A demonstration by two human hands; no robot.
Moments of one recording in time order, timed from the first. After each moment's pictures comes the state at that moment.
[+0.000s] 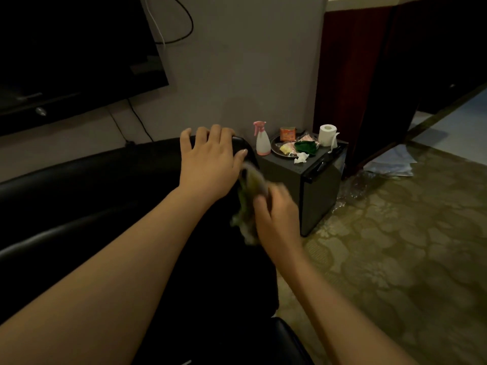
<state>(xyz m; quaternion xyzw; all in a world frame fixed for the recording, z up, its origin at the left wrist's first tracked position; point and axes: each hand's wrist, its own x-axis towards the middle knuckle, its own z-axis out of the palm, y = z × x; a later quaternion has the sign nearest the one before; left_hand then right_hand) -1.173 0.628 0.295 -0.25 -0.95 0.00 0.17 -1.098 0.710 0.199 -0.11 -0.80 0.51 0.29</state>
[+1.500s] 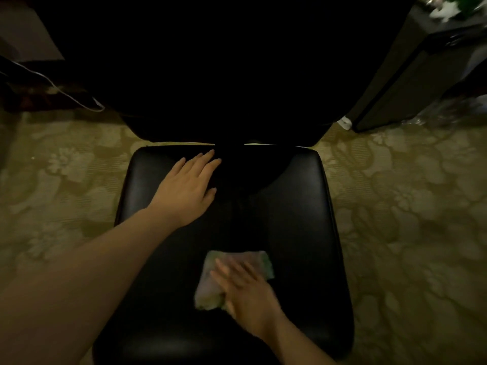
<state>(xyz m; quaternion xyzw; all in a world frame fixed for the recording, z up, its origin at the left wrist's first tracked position) -0.910 0.406 -0.054 -0.16 -0.98 -0.09 -0.09 -0.774 0.586 -0.160 0.31 -0.92 0.12 -0.21</state>
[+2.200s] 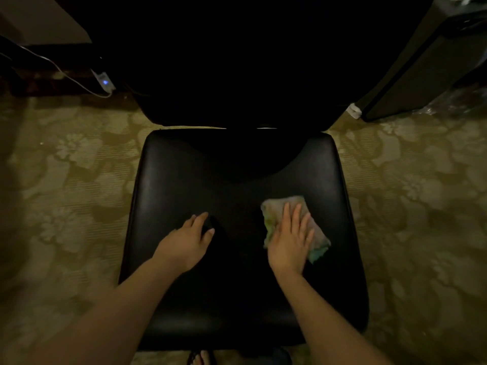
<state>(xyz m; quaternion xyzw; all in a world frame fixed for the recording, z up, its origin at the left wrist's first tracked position) -0.815 0.386 -0.100 0.06 -0.91 -0.22 -0.36 -0.805 0.579 -0.155 -0.12 -0.97 0.18 -0.14</state>
